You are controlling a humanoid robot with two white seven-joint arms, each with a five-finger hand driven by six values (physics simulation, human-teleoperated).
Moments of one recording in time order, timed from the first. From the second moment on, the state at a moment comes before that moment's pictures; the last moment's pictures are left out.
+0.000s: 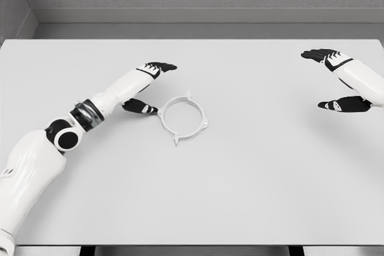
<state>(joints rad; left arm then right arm) -0.52 0.36 -0.52 -1.06 -0.50 -0.61 -0.05 -0.16 -0.70 0.01 -1.52 0.22 -0.61 0.38</state>
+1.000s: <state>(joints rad) -0.58 0.57 -0.47 -1.03 -0.49 -0.61 -0.05 -0.18 -0.63 0.04 -1.59 0.22 -0.61 0.38</state>
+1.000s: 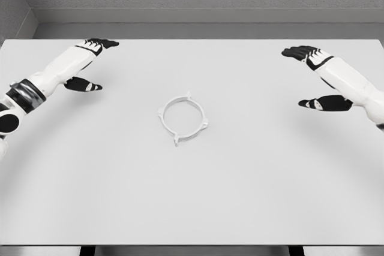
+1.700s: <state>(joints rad) -0.72 0.41 -0.59 -0.95 -0.49 -0.61 -0.05 -0.12 -0.47 0.16 -1.75 0.30 -0.61 0.38</state>
